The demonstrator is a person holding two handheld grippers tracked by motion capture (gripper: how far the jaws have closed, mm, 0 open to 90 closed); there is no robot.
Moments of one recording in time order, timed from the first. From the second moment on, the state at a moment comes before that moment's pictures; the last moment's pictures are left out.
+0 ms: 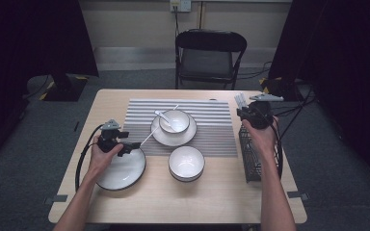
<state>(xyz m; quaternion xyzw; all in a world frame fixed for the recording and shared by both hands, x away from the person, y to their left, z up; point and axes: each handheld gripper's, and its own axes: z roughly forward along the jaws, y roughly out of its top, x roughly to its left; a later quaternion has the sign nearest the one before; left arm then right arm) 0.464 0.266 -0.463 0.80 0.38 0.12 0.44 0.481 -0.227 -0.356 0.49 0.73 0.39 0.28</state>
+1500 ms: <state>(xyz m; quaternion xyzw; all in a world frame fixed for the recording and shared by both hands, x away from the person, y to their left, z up) 0.464 0.268 -0.462 0.80 0.38 0.12 0.45 0.467 -0.233 -0.360 0.49 0.73 0.39 0.27</state>
